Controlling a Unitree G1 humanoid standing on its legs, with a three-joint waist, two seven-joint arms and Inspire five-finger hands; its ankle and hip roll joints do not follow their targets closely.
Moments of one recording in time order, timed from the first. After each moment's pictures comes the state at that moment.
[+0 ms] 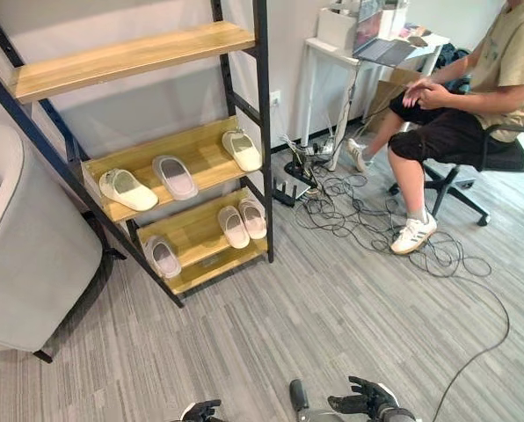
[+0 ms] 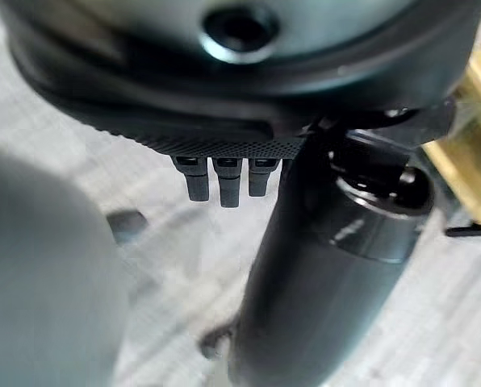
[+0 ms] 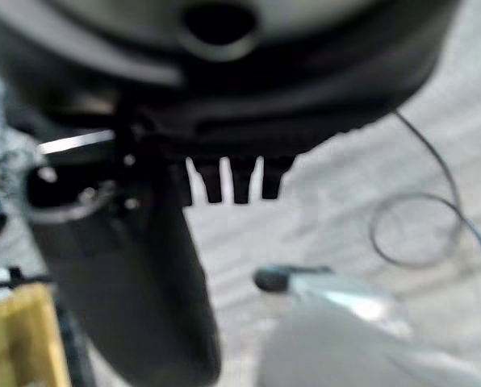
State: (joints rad) left arm -0.05 0.10 -0.15 1.28 -0.04 -0.05 0.01; right arm -0.04 -0.25 0.14 1.17 0.13 -0.09 0.02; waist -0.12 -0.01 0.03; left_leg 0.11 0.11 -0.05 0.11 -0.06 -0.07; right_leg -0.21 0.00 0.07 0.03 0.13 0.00
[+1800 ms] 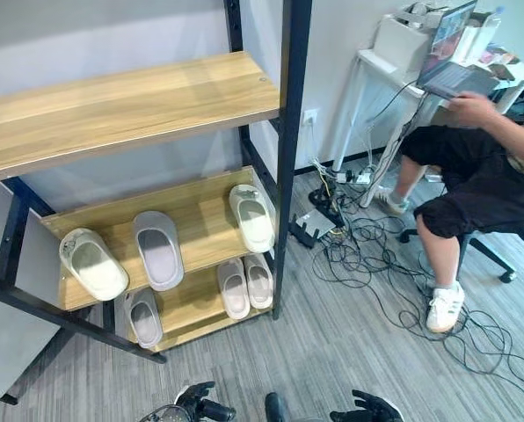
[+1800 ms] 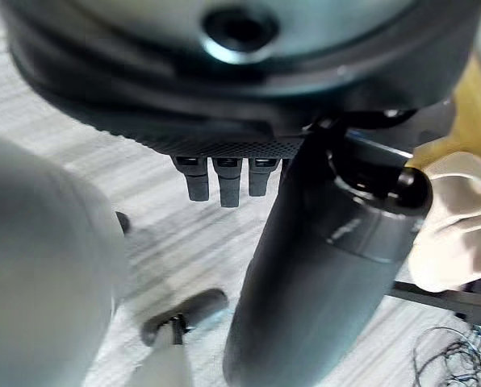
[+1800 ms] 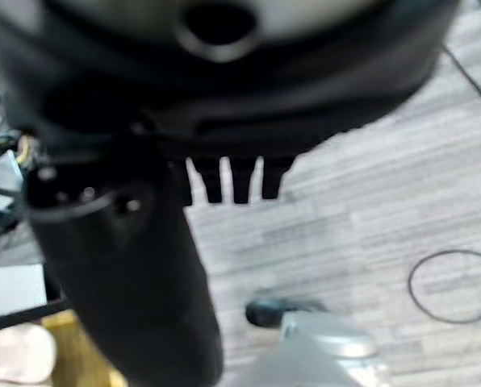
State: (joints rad) left arm -0.10 0.14 -0.15 1.29 -0.06 -0.07 0.01; right arm 0.04 -0.26 0.14 1.15 0.14 -0.09 0.04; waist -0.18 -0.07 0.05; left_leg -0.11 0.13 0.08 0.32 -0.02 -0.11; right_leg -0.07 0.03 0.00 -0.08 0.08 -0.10
